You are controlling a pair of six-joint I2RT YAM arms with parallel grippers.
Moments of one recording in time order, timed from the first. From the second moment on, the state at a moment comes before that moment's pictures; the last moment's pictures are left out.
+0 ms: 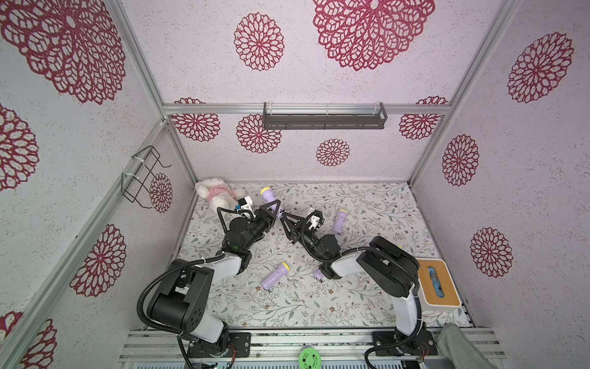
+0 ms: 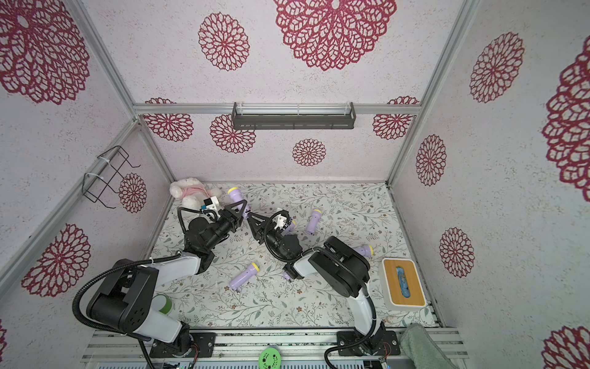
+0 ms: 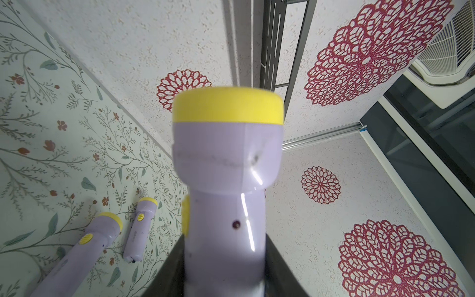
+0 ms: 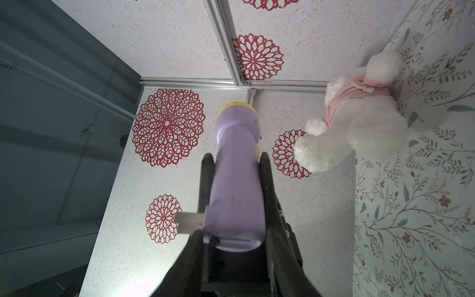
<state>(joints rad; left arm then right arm) -0.32 1.55 0.63 1.02 0.30 -1.35 0.87 2.04 0.94 1.46 -0.01 1.62</state>
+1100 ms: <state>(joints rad) -0.32 1.57 0.62 1.07 0.27 -1.38 0.89 2.07 0.97 1.49 0.05 1.64</state>
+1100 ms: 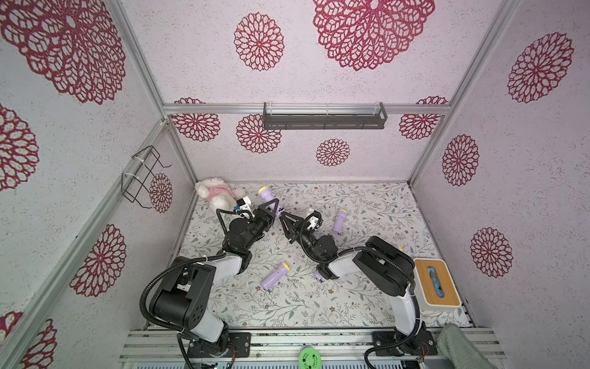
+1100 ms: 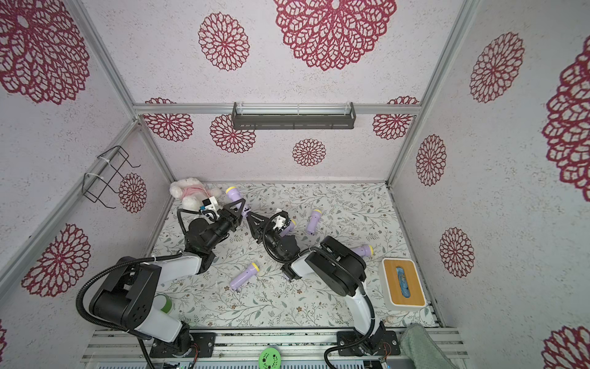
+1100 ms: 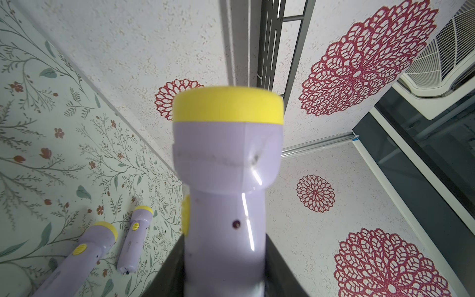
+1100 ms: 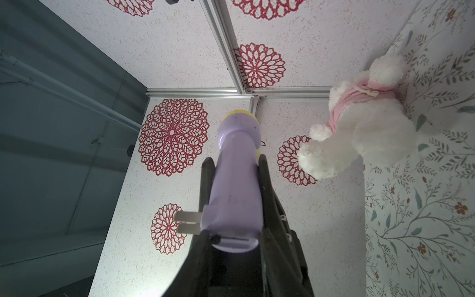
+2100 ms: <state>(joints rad) -0.32 1.58 0.62 1.11 0.25 -1.38 0.89 2.08 0.99 1.49 0.05 1.65</state>
